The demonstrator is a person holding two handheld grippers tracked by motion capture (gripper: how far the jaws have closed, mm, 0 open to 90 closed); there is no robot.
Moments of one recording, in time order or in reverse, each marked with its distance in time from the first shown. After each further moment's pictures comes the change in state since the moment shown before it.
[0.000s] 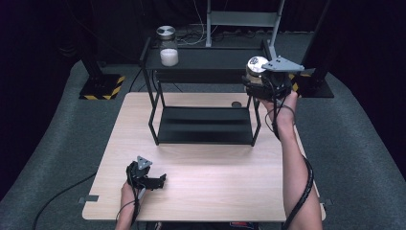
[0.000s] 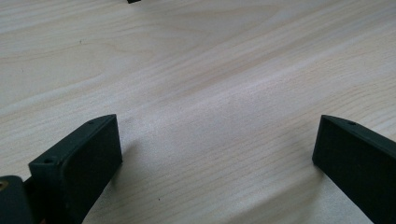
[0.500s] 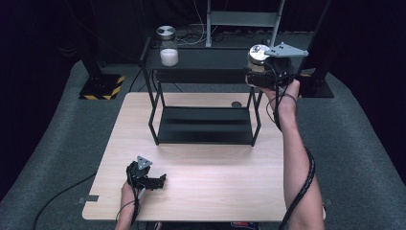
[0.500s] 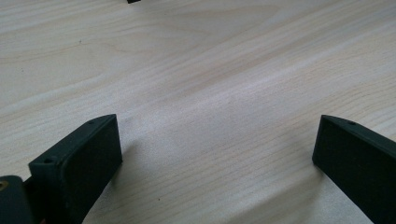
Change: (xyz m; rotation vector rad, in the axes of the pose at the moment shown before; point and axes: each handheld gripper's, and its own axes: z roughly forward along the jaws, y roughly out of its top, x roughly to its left) left arm 0.000 0.000 0.000 0.000 -0.001 0.000; right arm -0.011 0.027 0.005 0.000 -0.003 0.026
